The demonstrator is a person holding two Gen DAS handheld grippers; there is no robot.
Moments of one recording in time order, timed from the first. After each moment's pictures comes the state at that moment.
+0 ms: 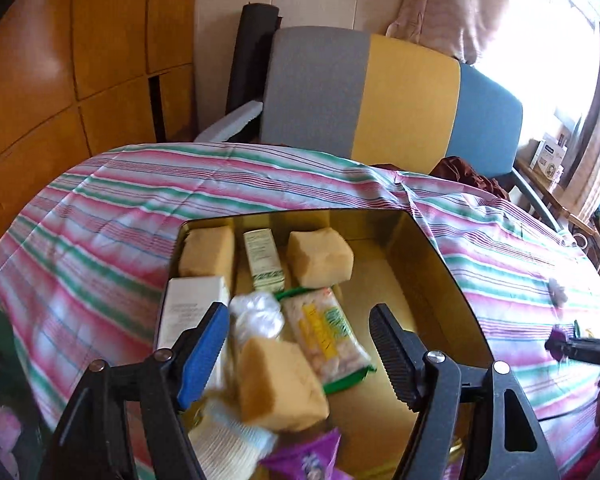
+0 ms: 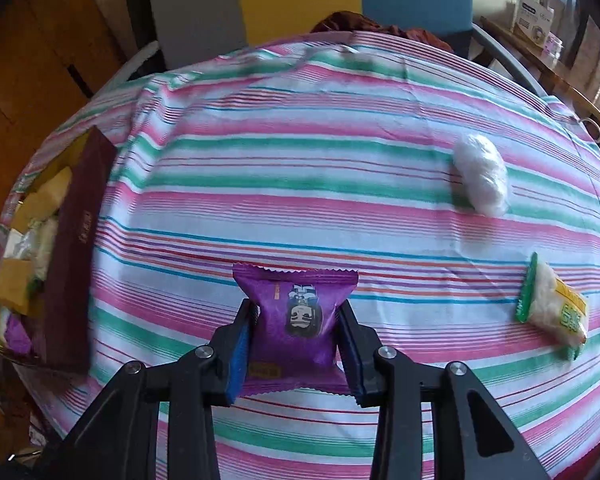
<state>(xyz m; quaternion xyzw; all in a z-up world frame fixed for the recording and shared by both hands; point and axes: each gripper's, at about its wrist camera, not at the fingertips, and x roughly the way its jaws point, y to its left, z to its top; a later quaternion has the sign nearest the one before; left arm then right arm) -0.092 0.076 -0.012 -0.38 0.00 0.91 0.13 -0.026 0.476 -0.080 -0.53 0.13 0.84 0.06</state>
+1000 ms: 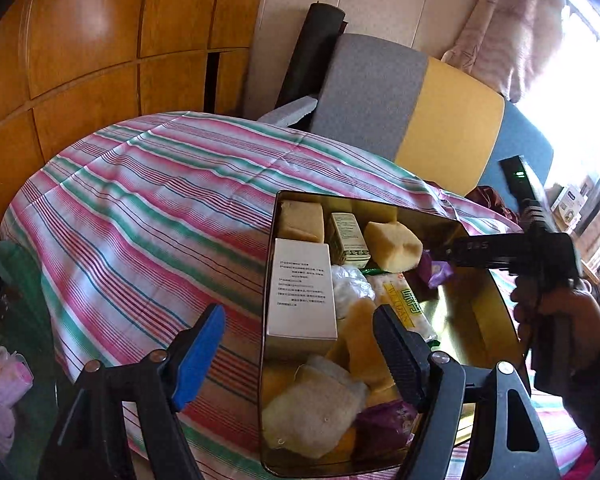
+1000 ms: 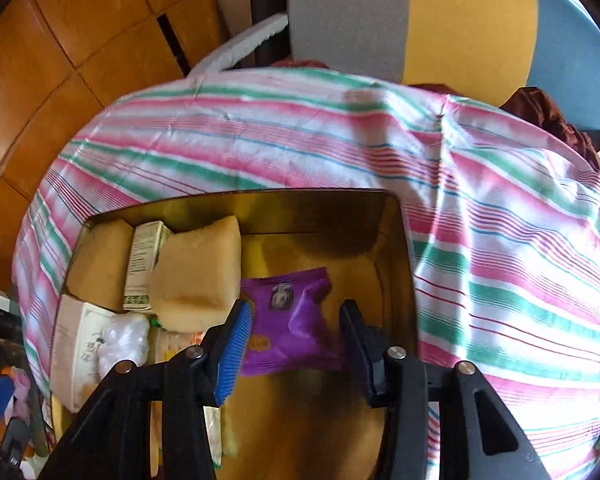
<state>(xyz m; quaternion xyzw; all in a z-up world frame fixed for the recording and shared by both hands) -0.075 -0.013 -0.027 -0.39 -0.07 0.91 0.09 -0.206 0.257 -0.068 -0.53 0.07 0.84 -0.05</state>
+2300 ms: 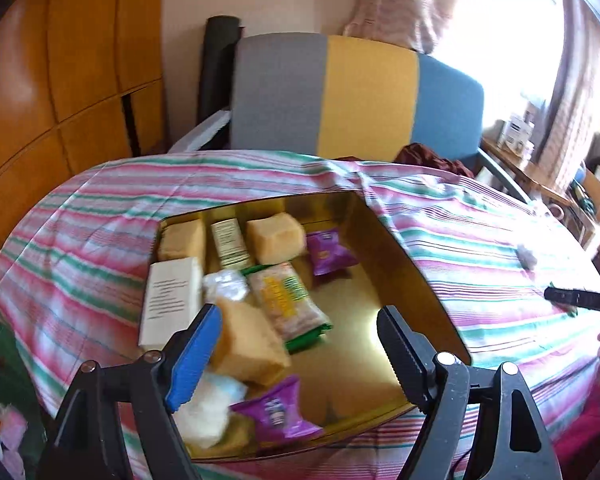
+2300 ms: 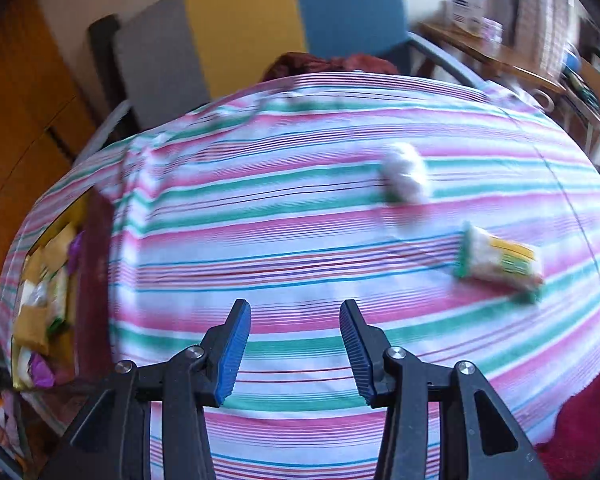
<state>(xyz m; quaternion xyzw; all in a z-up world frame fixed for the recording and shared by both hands) -0.038 0.099 -0.001 -0.37 0.04 0.91 0.19 0.030 0.501 -0.040 -0.47 0.19 0.85 0.16</state>
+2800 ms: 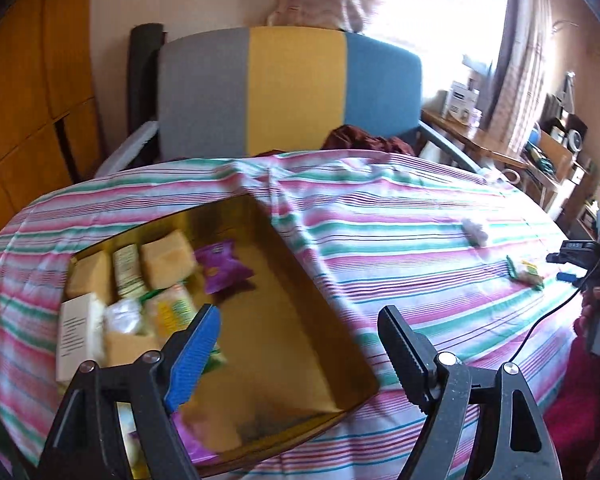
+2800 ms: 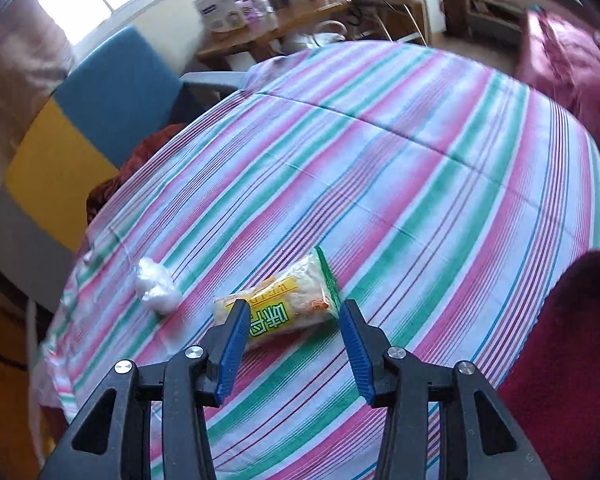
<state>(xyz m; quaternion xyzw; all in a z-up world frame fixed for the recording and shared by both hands) -0.031 0.193 0.004 -0.37 0.07 0.88 0.28 0.136 0.675 -0.063 -0.33 0.43 0.74 0.39</state>
